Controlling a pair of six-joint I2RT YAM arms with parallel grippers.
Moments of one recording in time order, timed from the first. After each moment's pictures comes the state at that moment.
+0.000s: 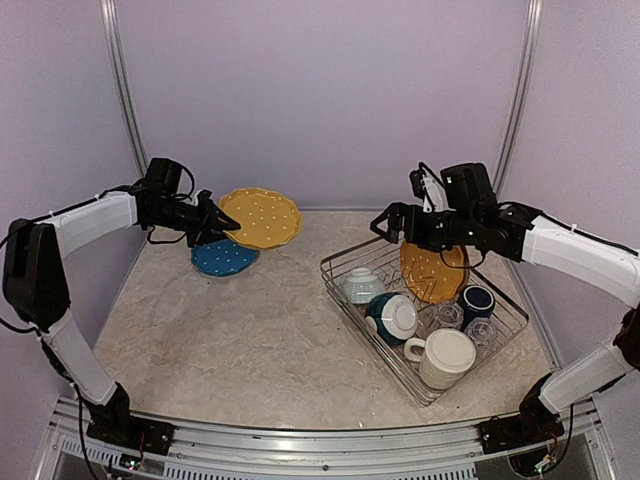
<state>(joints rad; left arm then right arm) -0.22 1.67 1.34 -0.46 0.73 -0.80 0.64 1.38 1.15 -0.27 -0.13 0.55</state>
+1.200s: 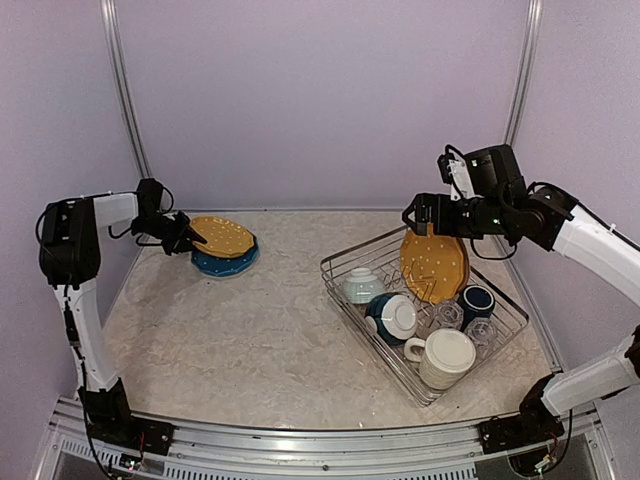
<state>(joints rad) 0.06 2.08 1.61 -0.63 0.64 -0.73 0.64 1.27 1.28 -0.58 0.12 0.42</state>
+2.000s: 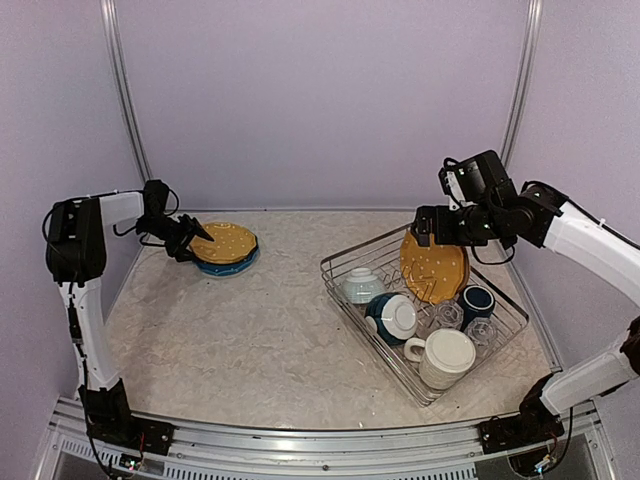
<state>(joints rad) 0.04 2.14 1.67 -0.70 0.62 -0.65 0.64 1.32 1.30 -0.70 0.26 0.43</state>
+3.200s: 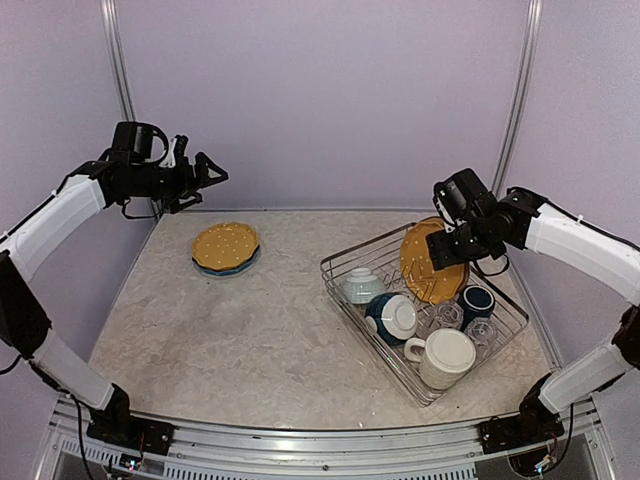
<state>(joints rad) -0.20 1.49 1.48 -0.54 0.46 -0.49 0.64 1.39 1.27 -0.83 0.41 0.30</state>
